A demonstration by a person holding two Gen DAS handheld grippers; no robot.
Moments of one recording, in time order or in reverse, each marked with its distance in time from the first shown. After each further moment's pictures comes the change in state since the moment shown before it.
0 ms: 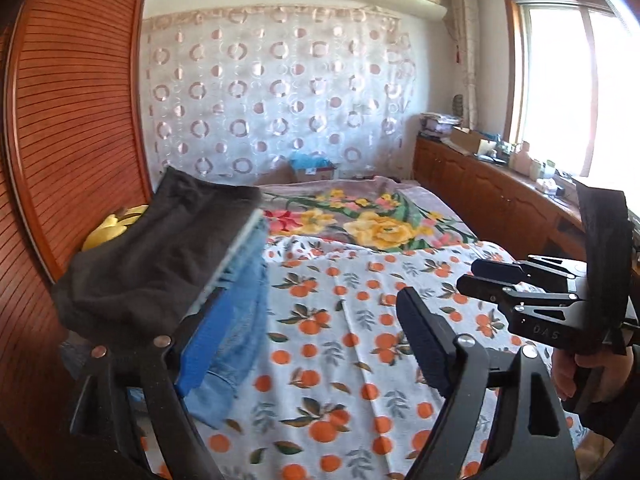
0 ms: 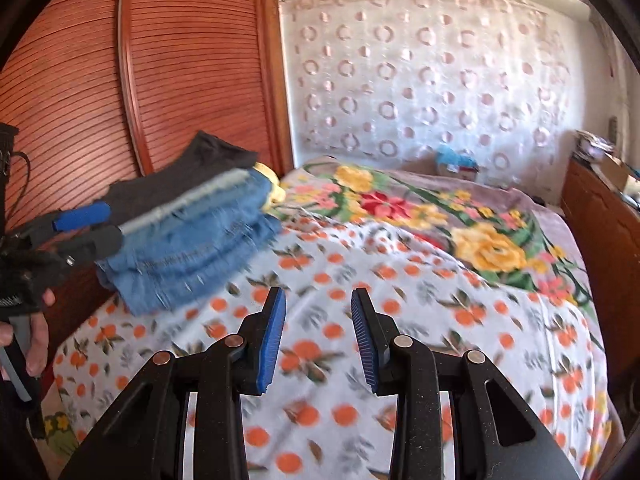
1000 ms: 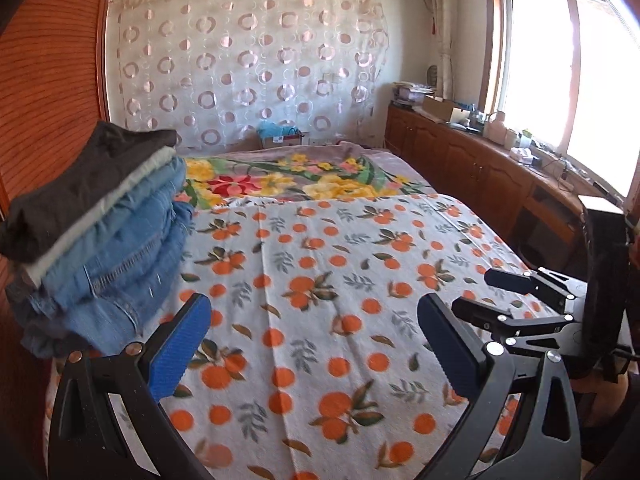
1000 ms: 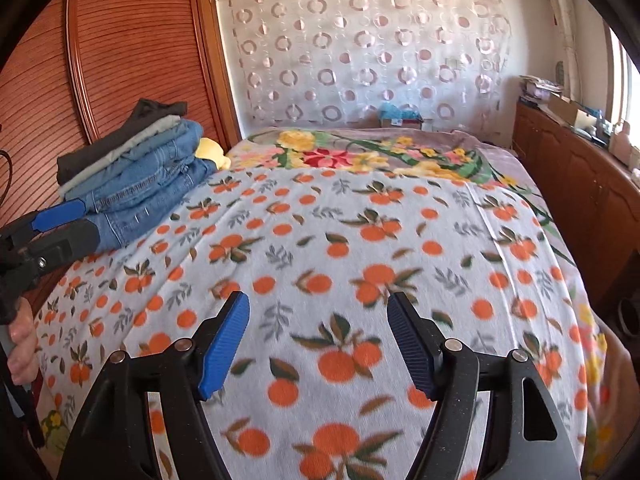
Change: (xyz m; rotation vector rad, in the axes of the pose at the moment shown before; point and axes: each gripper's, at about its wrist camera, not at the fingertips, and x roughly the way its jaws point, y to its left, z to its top) left arm -0.001 -0.081 -0.048 0.011 0.101 -0.082; right arm -0.049 0.000 -0.033 0.143 0.092 -0.123
